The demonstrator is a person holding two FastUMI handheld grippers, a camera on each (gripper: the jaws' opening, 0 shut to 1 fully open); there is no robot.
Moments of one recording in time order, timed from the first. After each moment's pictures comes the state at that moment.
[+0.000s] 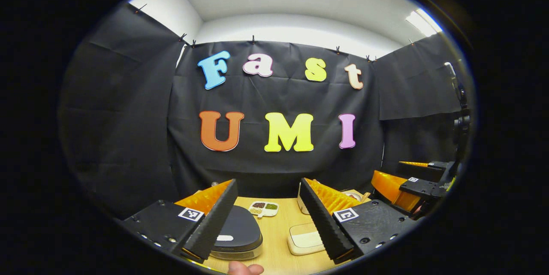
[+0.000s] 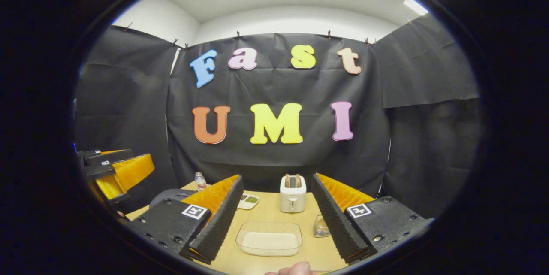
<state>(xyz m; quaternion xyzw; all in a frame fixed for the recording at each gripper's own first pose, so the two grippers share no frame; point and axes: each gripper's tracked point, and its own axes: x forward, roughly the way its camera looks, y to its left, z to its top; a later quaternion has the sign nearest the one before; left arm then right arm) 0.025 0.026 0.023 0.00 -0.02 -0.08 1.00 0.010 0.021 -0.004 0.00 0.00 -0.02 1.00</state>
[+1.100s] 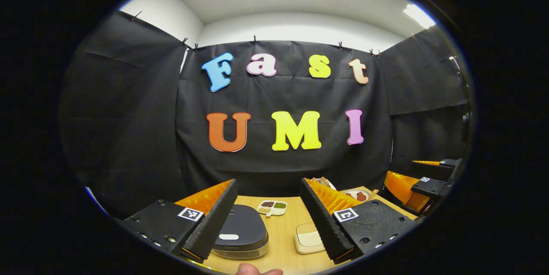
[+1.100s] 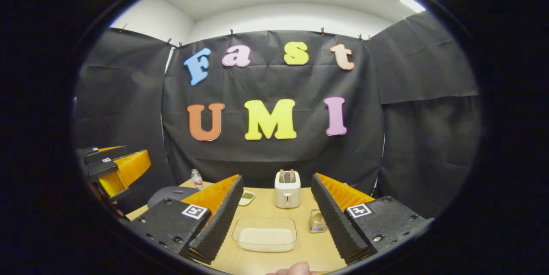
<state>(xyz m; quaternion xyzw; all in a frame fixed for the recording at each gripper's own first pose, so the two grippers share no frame) 0.023 0.026 0.023 0.02 -0.02 -0.05 1.00 0.001 0.004 -0.013 0.01 0.01 -0.04 1.00</state>
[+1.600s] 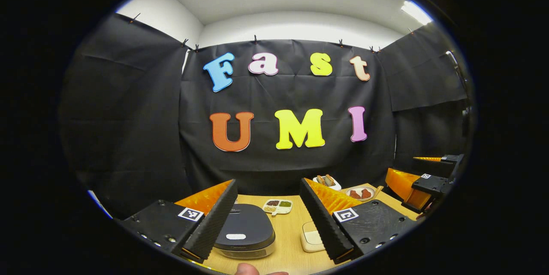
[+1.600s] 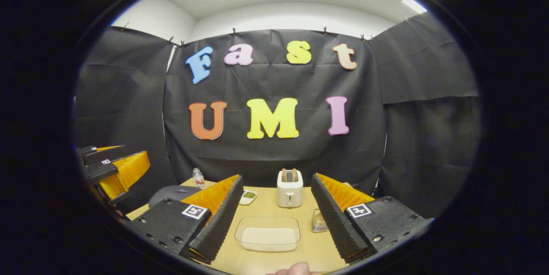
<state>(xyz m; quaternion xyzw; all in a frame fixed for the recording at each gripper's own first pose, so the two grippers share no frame) 0.020 0.037 0.019 0.04 -0.01 -0.04 1.00 0.003 0.016 -0.017 0.00 0.01 -0.03 1.00</state>
